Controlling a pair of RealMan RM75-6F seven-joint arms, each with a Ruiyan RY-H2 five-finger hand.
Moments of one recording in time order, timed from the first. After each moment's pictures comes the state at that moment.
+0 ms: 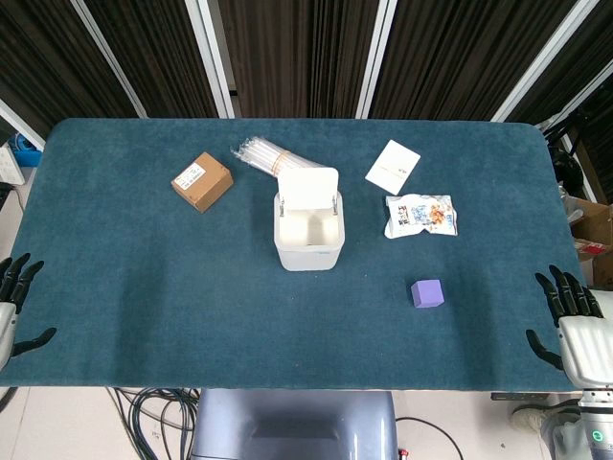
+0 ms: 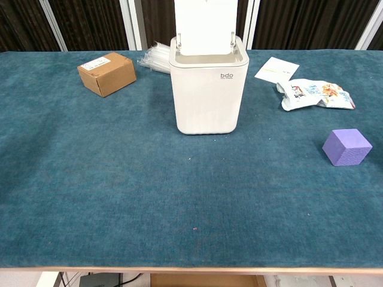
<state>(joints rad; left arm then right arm) -0.09 -1.09 -0.05 -1.60 1.50 1.50 0.08 0.07 -1.09 0.07 -1.61 -1.51 1.50 -0.04</state>
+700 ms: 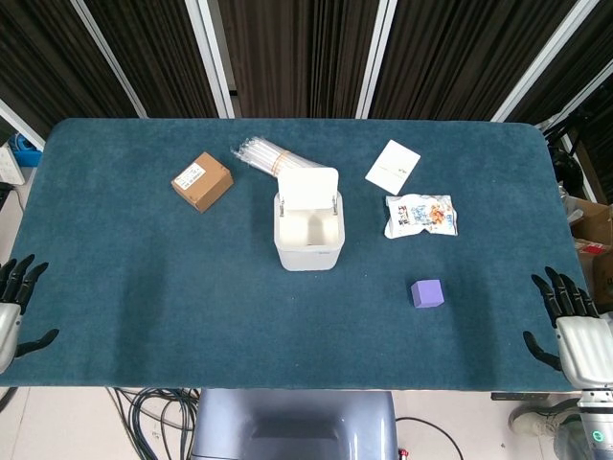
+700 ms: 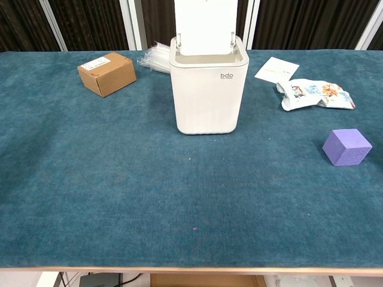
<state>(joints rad) -0.09 -1.10 -0.04 -1.60 1.50 1.50 0.10 0.07 -1.08 0.06 -1.61 -1.52 1.48 0.00</state>
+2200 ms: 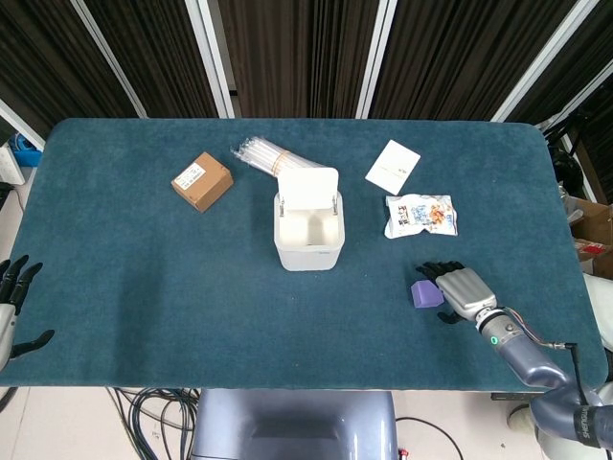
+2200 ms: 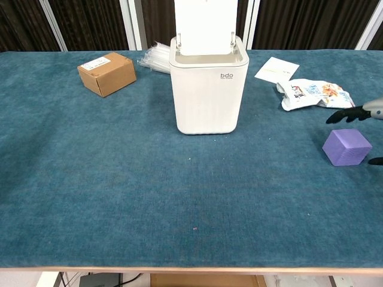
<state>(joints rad) -0.08 -1.08 -0.04 -1.62 1.49 1.50 0.11 0.60 -1.23 0.07 -1.42 -1.37 0.69 -0.05</state>
